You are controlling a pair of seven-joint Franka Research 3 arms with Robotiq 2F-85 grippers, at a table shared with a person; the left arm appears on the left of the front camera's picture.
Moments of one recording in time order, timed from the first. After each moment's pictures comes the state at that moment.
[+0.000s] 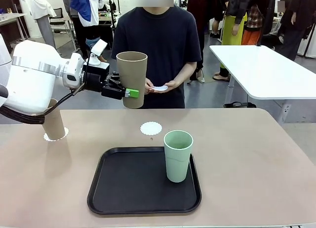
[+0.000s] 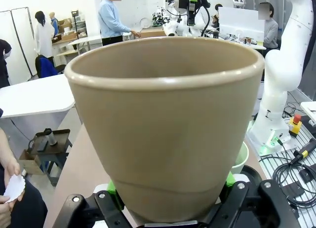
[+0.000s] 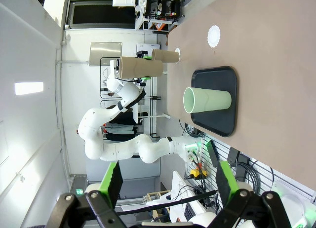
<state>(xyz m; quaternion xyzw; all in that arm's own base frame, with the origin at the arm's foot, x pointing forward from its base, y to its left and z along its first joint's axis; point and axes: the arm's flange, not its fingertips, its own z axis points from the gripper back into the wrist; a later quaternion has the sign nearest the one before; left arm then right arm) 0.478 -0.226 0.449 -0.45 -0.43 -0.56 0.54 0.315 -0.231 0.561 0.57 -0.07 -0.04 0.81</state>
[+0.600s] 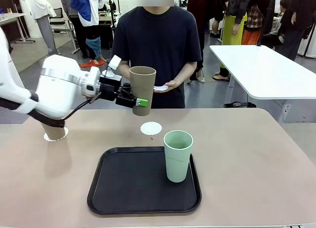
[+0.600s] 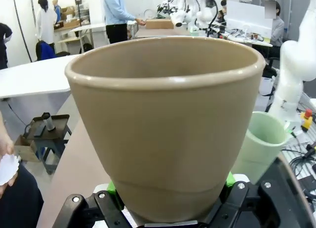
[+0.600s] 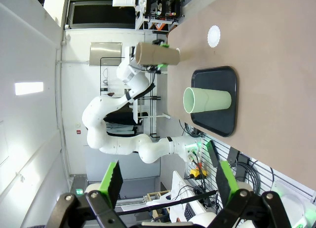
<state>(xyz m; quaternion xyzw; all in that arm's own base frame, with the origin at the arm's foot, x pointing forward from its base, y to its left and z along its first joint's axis) 0.540 -0.251 0.382 -0.45 -0.41 -0.55 0.57 0.315 -0.231 0.562 0.57 -0.07 -0.04 0.81</state>
